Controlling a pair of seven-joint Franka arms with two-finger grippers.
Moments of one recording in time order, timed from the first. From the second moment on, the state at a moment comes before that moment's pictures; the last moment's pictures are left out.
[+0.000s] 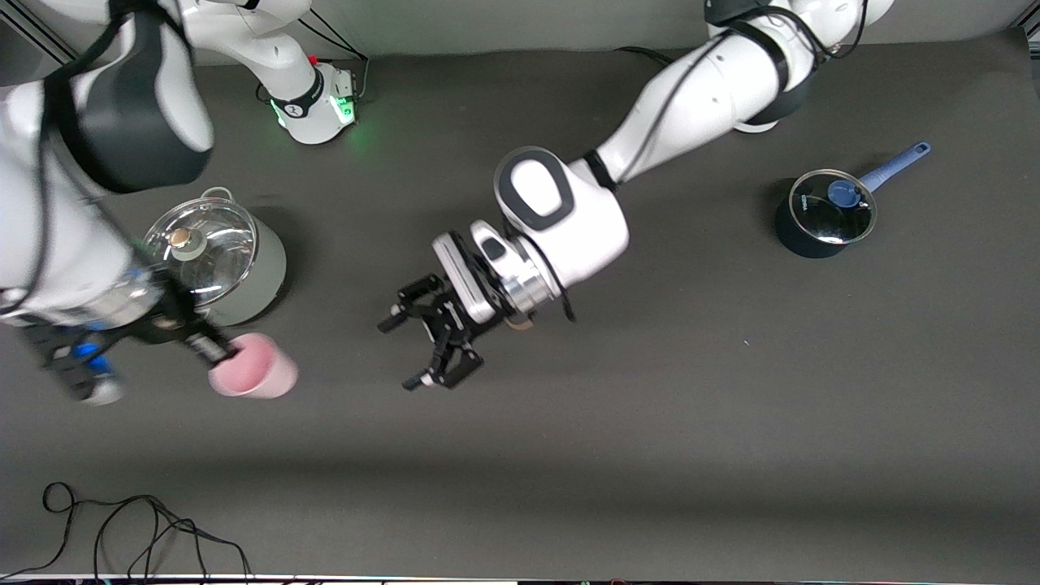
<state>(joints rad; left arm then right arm) -0.35 1.05 -0.89 -0.96 -1.00 3.10 1.91 0.33 0.43 -0.25 -1.14 0.08 1.66 0.77</state>
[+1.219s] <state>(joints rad) -0.08 0.62 -0.59 -1.17 -0.42 2.06 1.28 -0.01 0.66 -0.24 -1.25 0.22 1.88 -0.22</state>
